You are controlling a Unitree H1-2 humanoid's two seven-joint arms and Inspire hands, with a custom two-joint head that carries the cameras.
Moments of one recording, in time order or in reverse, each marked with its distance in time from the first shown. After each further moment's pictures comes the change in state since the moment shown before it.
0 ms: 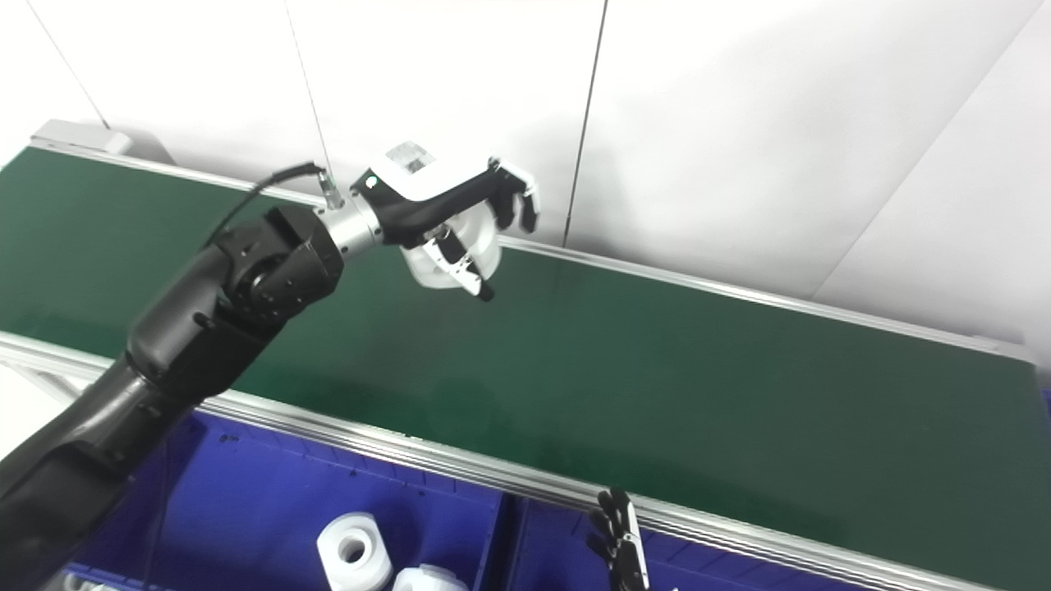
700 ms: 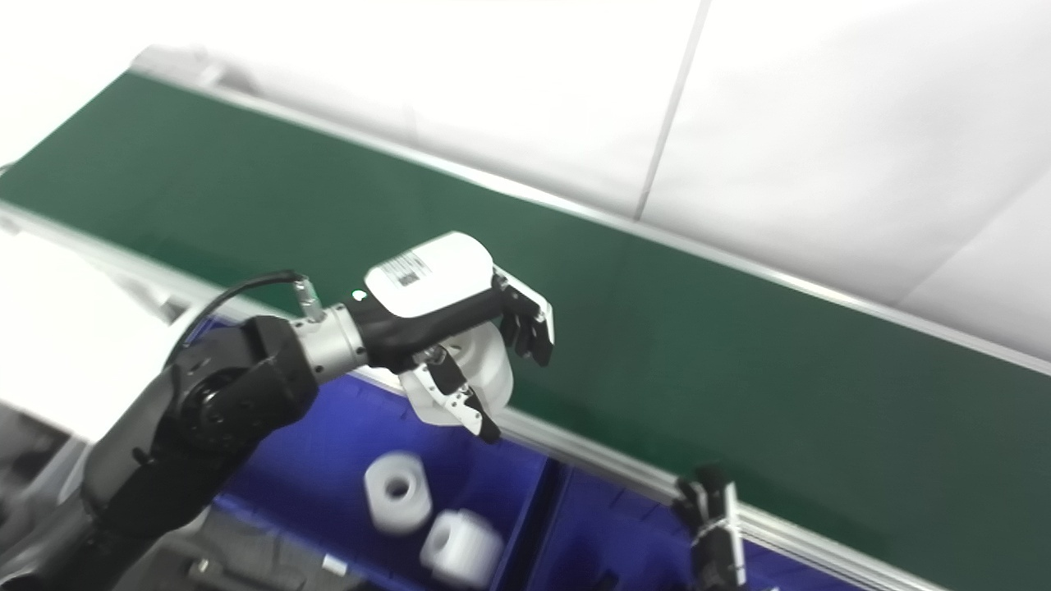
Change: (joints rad) left arm 0.548 -0.068 0.060 -0.385 0.003 0.173 -0.149; right arm 0.078 -0.061 -0.123 -0.244 0.097 0.034 0.162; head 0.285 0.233
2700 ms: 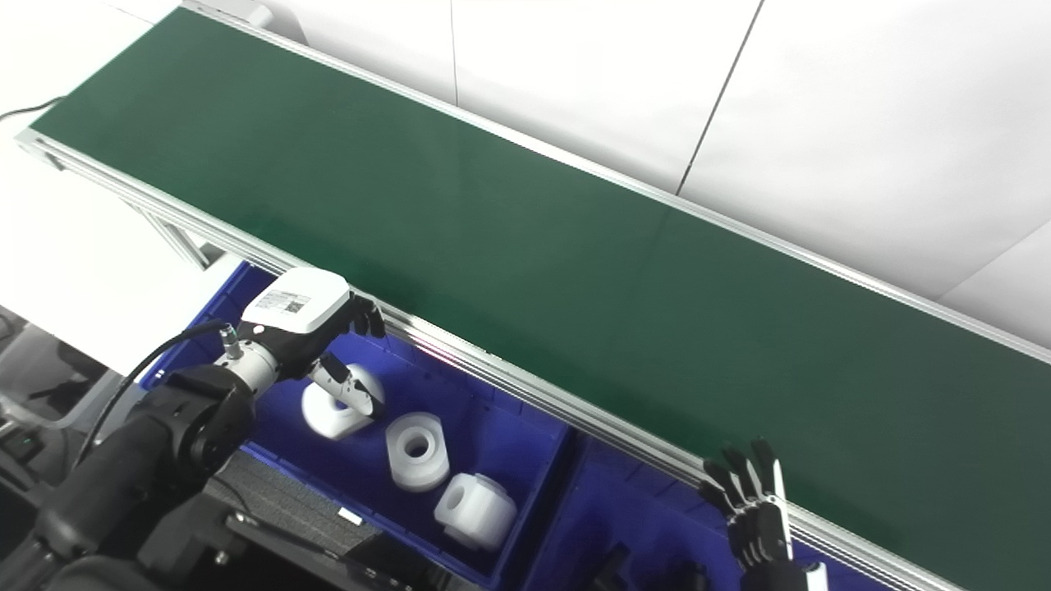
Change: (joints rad) left arm 0.296 0.008 0.172 0.289 0.385 0.095 0.235; right arm -0.048 -0.027 -0.100 0.002 0.097 0.054 0.159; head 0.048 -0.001
